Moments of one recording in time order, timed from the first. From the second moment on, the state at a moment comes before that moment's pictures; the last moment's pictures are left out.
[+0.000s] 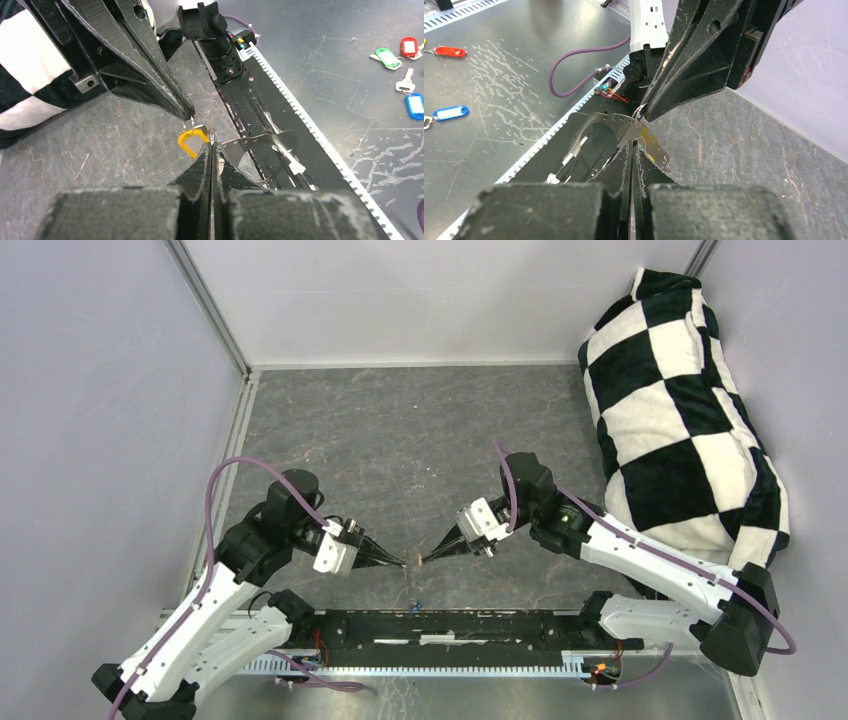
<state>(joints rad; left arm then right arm) -0.61 0.69 0.81 -0.62 1.21 0.84 0.91 1.11 0.87 0.00 -1.12 -0.54</state>
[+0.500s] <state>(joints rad) -0.61 0.76 0.87 -0.73 1.24 0.99 0.92 1.11 0.91 -0.13 -1.14 -0.64</state>
